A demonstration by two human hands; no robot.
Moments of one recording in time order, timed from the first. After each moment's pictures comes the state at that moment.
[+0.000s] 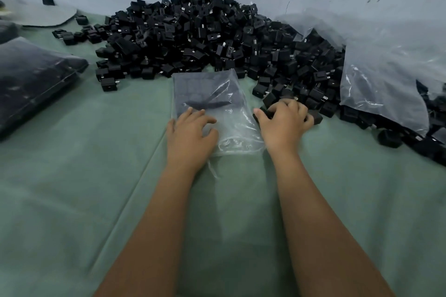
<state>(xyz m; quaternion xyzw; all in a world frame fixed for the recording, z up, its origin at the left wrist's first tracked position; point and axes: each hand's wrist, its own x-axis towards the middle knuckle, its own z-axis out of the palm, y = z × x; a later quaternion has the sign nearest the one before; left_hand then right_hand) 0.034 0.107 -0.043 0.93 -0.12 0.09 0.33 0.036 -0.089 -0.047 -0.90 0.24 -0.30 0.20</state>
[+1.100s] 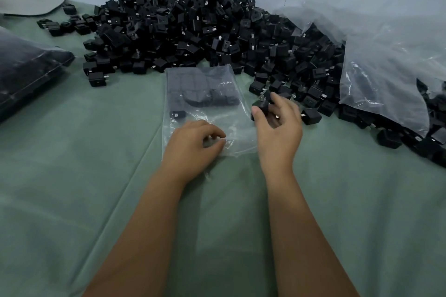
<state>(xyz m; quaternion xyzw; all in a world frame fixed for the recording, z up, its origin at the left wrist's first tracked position) 0.025 0.107 -0.040 0.89 -0.26 0.07 0.37 0.000 -0.052 -0.030 -0.71 0.16 -0.40 0.56</state>
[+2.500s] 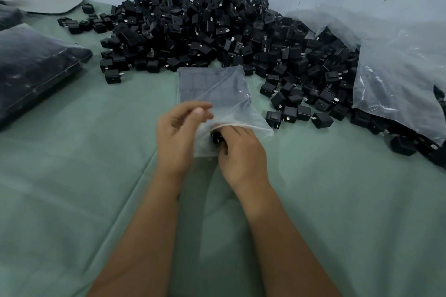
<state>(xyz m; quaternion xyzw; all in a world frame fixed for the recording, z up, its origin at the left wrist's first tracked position) 0.011 0.119 -0.020 0.66 -0.14 0.17 0.71 -0.021 0.004 -0.038 -0.93 -0.04 -0.26 0.25</state>
